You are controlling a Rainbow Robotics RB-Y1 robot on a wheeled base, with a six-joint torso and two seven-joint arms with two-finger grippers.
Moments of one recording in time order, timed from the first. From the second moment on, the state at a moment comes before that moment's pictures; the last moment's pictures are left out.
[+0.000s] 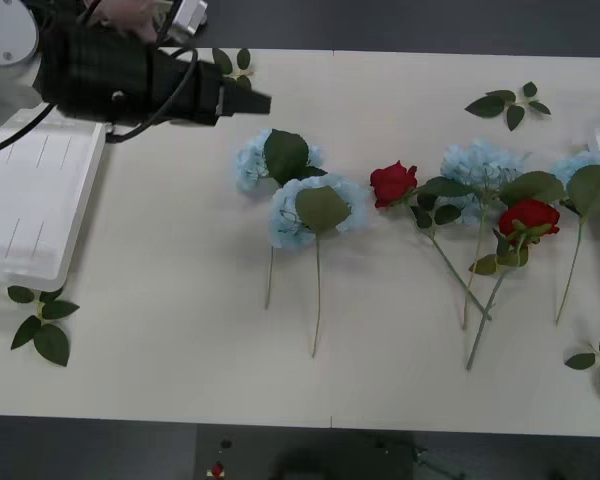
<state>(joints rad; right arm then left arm) -0.44 -1.40 0.27 -1.22 -1.62 1.08 1.83 -0.88 0.89 -0.56 -1.42 1.86 0.92 -1.81</state>
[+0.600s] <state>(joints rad) -0.44 -1.26 0.27 -0.94 -0.94 0.92 1.83 -0.89 0.66 -0.82 -1.15 1.28 0.83 -1.61</state>
